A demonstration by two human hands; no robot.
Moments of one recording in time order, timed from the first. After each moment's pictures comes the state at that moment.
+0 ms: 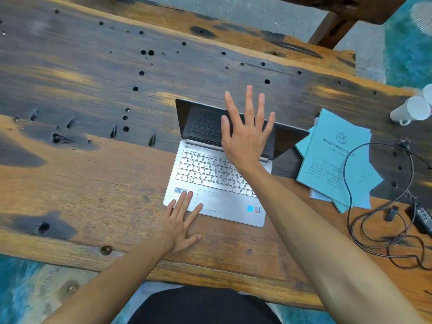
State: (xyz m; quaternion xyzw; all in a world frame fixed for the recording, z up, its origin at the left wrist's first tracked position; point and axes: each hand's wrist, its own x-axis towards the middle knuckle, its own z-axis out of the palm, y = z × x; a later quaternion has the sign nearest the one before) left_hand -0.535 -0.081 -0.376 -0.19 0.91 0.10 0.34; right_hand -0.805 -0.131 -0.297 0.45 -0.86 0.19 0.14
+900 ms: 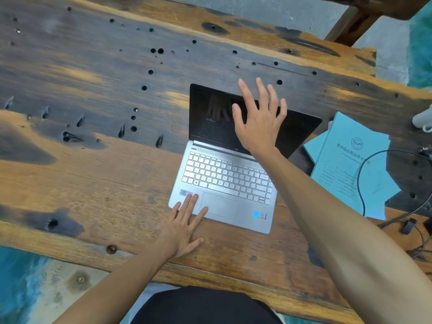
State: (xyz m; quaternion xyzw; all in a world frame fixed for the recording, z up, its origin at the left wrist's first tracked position) left_hand -0.526 -0.078 -0.393 -0.21 0.92 0.14 0.29; right_hand -0.848 -0.162 -0.293 0.46 -0.87 0.15 0.08
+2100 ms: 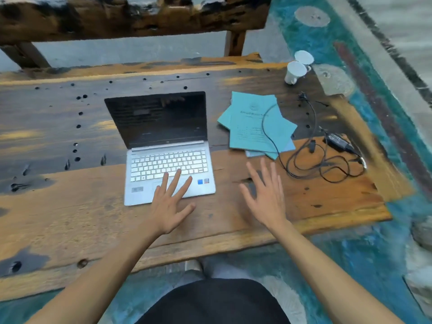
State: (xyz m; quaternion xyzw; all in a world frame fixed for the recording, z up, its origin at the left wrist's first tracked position) left_hand -0.587 0.004 -0.294 -0.20 0.94 0.26 0.07; right_hand -0.775 0.244 -0.273 0.31 -0.93 0.19 -0.06
